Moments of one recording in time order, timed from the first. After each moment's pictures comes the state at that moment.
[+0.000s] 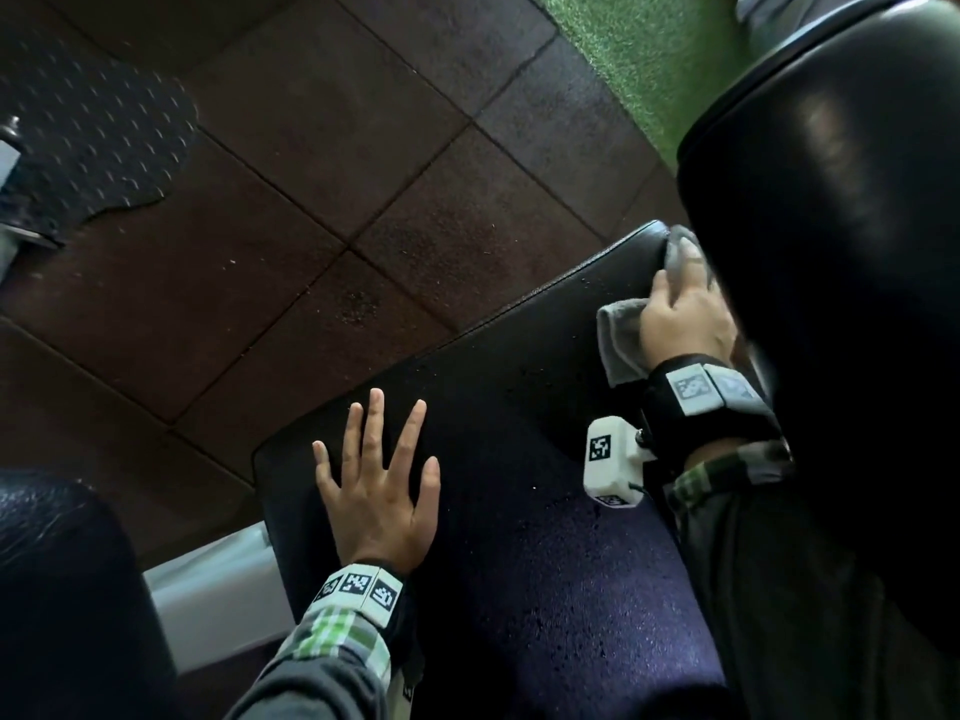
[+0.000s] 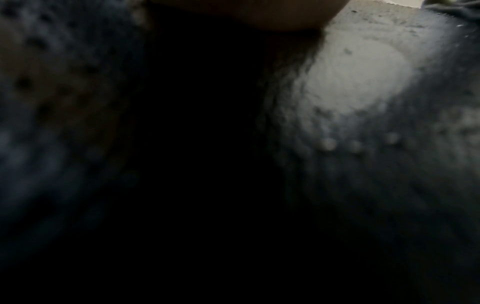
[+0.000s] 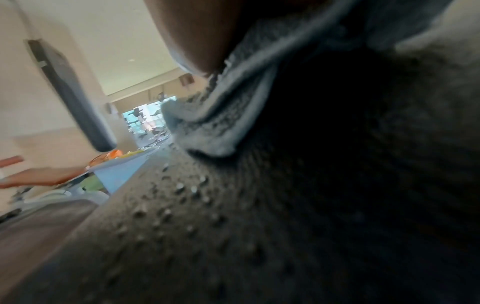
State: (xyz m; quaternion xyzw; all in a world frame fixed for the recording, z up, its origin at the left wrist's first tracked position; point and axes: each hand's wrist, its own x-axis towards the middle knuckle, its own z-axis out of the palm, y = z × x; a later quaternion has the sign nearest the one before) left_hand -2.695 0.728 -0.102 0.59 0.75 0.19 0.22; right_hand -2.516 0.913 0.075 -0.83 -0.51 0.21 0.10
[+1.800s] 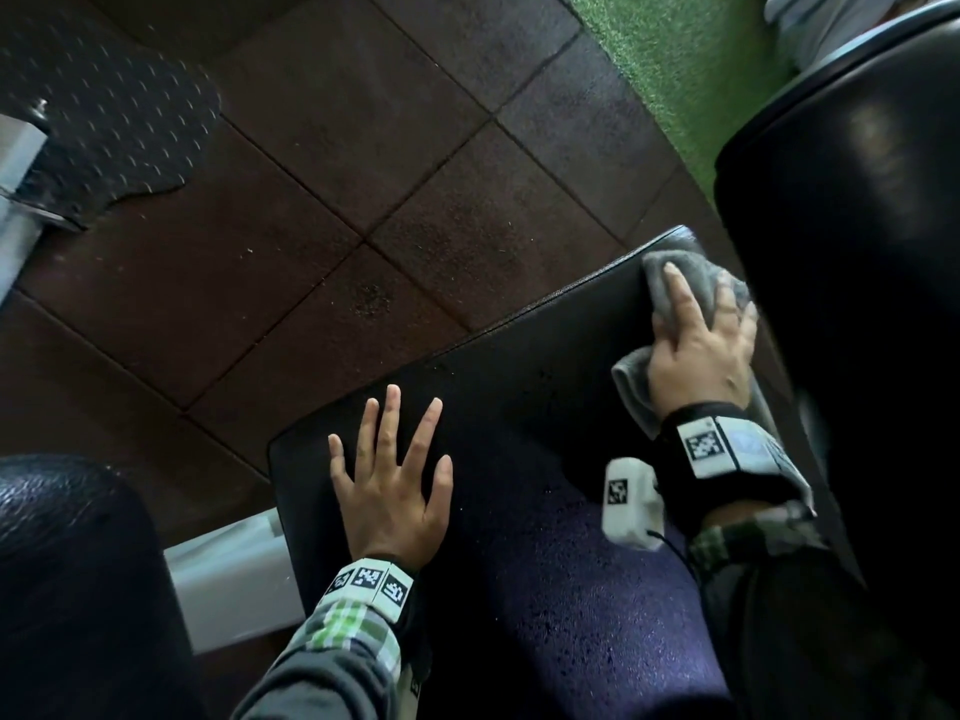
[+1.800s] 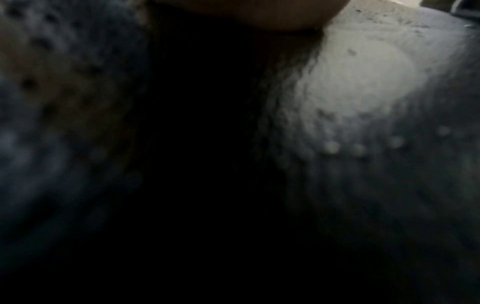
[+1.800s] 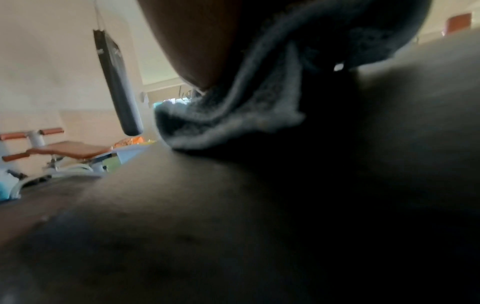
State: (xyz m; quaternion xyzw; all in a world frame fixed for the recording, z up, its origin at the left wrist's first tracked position) left_hand -2.696 0.729 -0.102 0.59 0.75 0.20 0.22; right_hand -2.496 0.893 0.042 -0.78 -0.62 0.06 0.02
